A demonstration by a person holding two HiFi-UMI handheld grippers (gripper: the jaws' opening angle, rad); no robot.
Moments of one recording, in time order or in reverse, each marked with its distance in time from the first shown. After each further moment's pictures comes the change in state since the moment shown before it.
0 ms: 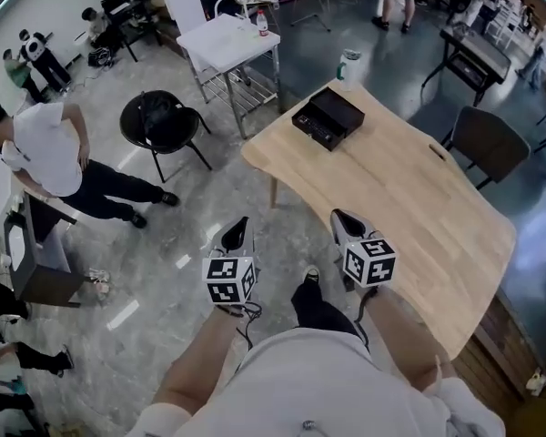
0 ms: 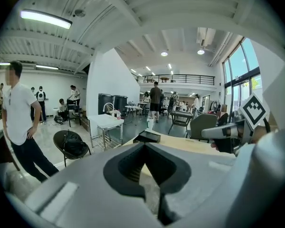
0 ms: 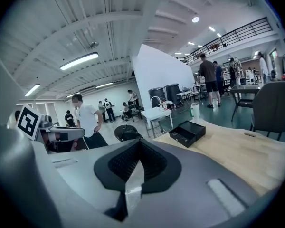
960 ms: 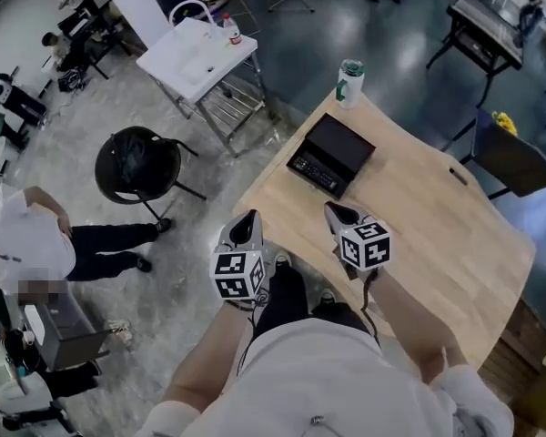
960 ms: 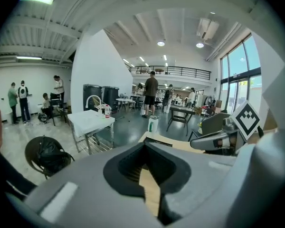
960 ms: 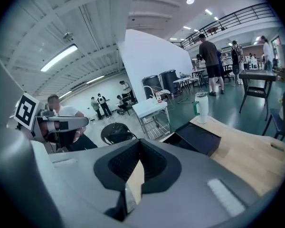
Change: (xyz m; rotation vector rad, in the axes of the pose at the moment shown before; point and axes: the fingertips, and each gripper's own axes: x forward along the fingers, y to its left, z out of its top) left arm 0.336 0.093 0.112 0.025 0.102 -0.086; right arm 0.298 -0.159 0.108 0.081 0.138 0.030
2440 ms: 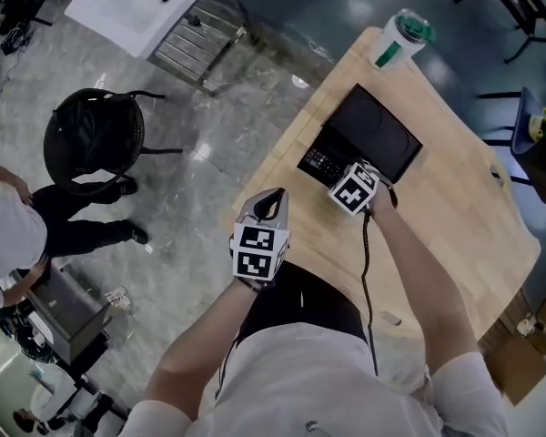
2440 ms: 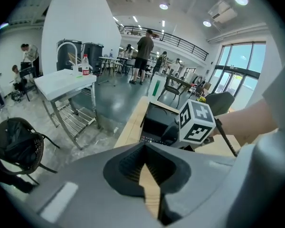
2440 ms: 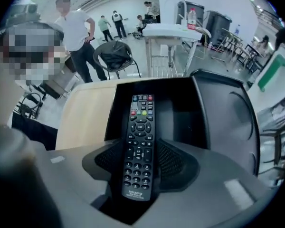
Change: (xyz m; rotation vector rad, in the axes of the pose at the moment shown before) left arm 0.275 0.067 -0.105 -0.022 0.423 -0.245; right arm 0.289 -0.188 -0.127 -0.469 0.875 0.033
